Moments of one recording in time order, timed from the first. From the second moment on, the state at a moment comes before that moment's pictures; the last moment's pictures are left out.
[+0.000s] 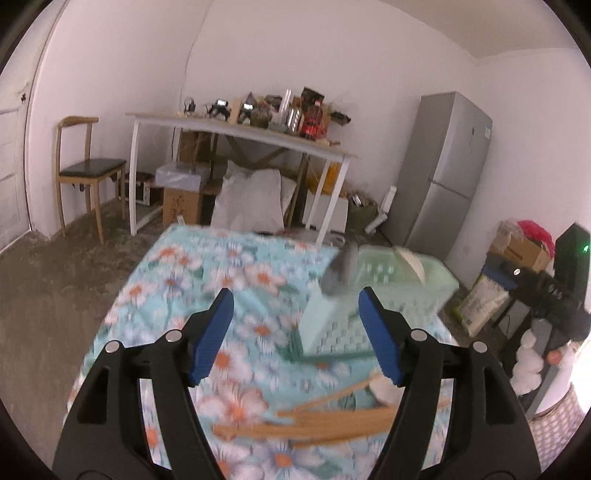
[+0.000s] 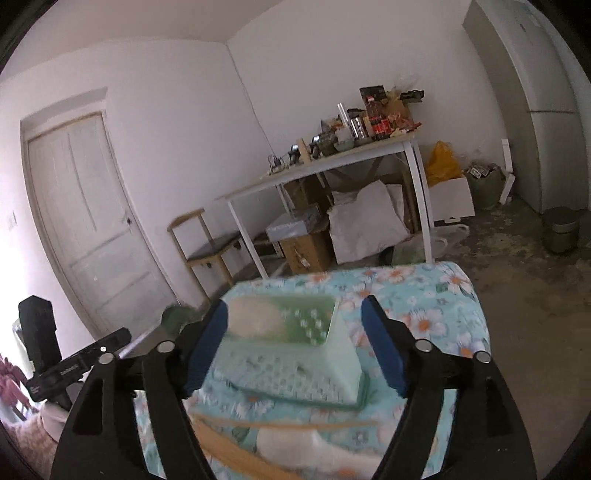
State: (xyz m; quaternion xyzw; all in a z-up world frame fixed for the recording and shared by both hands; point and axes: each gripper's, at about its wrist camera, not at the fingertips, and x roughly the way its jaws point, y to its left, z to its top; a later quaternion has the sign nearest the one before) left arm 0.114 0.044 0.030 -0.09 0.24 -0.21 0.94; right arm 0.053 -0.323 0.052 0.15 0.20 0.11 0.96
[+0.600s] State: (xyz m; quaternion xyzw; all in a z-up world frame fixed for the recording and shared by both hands) left arm 0.090 0.009 -0.025 -0.11 0.32 -0.30 0.89; right arm -0.030 -0.268 -0.040 0.13 0.36 0.07 0.92
